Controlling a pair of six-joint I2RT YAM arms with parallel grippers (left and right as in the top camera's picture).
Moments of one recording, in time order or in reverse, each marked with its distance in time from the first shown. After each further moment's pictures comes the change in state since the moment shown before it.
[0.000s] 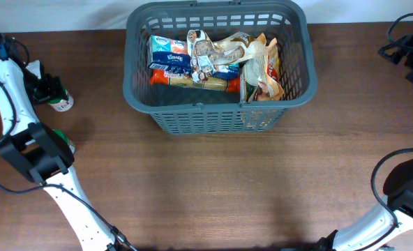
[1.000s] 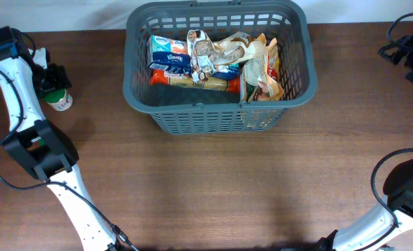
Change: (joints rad) left arm -0.036 0.012 -0.002 0.179 0.042 0.031; right arm 0.000 0.000 0.000 0.000 0.000 0.000
